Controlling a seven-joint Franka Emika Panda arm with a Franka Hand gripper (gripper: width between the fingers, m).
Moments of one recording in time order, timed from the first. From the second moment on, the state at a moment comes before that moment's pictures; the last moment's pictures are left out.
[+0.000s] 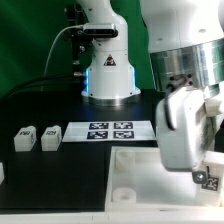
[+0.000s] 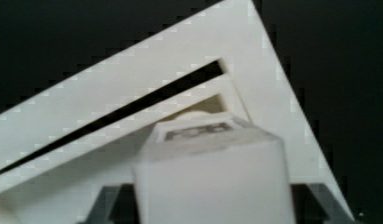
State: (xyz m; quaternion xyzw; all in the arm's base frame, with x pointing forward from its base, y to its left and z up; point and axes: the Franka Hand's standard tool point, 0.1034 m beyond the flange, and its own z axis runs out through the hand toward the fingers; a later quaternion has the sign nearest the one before) arm 0.629 0.103 0.067 -0.49 0.86 0.04 0.09
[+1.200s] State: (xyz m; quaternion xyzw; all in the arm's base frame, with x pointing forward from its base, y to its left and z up) arm 0.616 0.126 0.094 -0.49 0.87 0.05 0.10
